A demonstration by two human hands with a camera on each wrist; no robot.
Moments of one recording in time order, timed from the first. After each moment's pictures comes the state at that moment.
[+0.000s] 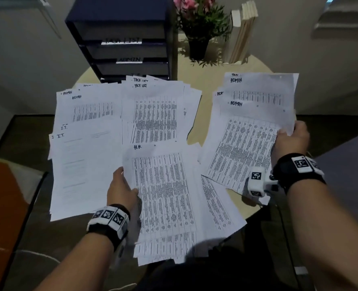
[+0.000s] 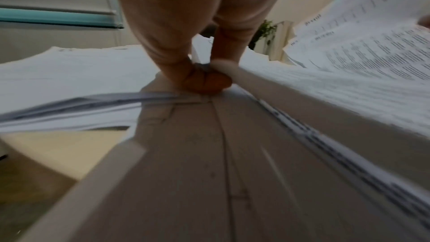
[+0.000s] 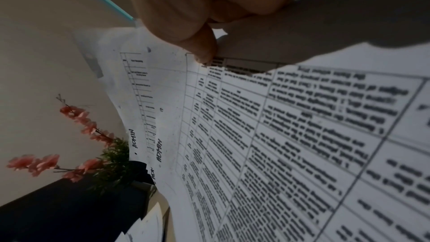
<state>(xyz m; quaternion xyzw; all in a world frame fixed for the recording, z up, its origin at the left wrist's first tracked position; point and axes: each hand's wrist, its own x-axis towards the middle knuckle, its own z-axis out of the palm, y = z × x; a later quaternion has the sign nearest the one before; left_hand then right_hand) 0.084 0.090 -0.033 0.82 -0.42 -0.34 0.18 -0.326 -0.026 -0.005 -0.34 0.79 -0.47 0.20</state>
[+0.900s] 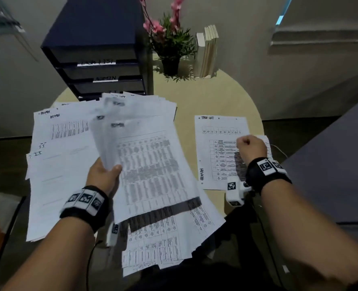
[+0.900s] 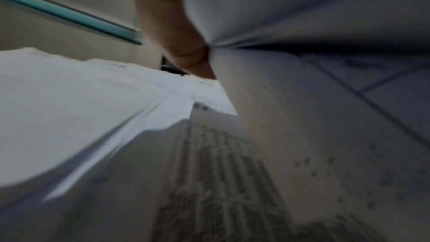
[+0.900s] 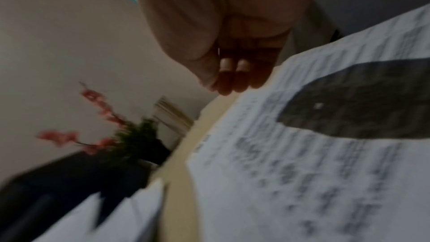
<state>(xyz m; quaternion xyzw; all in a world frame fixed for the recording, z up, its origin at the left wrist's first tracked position) 0.066 0.039 0.020 0.75 -0.37 -0.41 0.35 -0.322 -0.005 0.010 -0.41 0.82 -0.30 0.28</state>
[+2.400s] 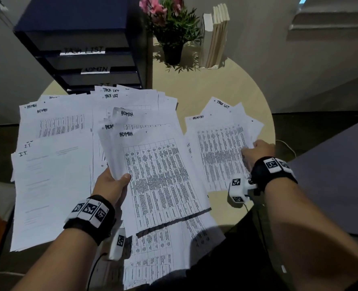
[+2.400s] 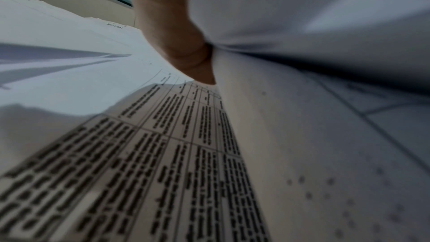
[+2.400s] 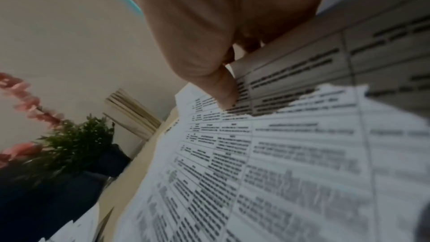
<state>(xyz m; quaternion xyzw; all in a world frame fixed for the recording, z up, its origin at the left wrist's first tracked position) 0.037 0.023 -0.019 0.75 -0.29 -0.49 0.34 -0.359 -0.054 -0.031 -0.41 0.87 -0.06 0.27</state>
